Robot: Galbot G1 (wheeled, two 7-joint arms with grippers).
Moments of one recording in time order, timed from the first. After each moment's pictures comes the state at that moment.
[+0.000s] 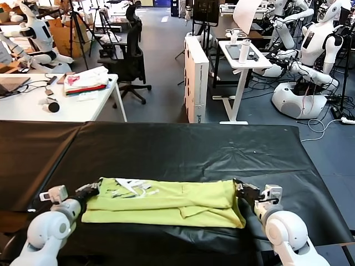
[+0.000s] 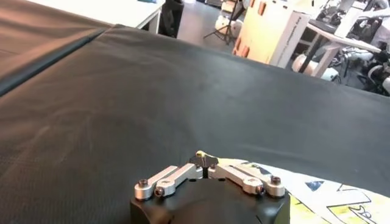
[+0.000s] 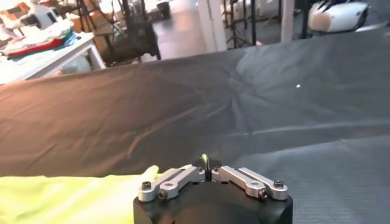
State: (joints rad) left arm 1.31 -1.10 -0.70 -1.82 -0.76 0.59 -0.06; right arm -1.28 1.15 0.48 1.96 0.67 -0.58 0.15
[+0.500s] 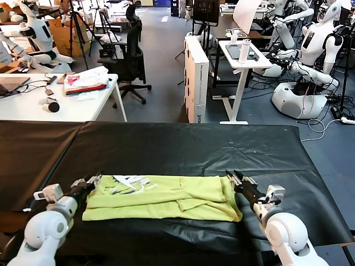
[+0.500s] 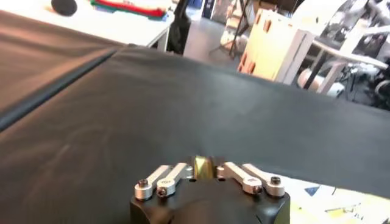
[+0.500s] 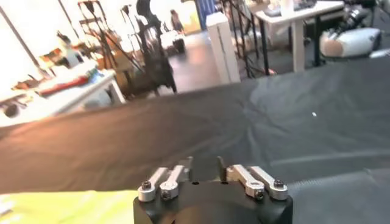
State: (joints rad) left arm 1.32 -1.09 -0.71 -1.85 -0.76 0.49 -0.07; right arm -1.34 1.11 0.49 2.01 0.62 -0.26 -0.03
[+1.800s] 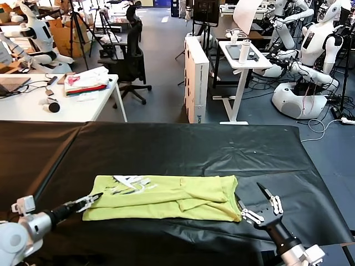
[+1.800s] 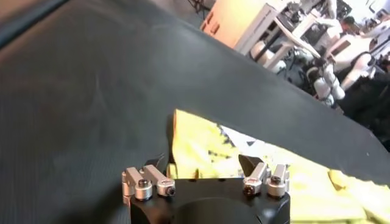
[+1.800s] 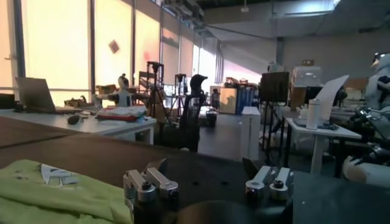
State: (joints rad) left arm 1.55 -0.88 -0.86 -1.89 -1.19 0.73 0.12; right arm -1.83 1.06 0.68 2.18 0.41 0.15 -0.17
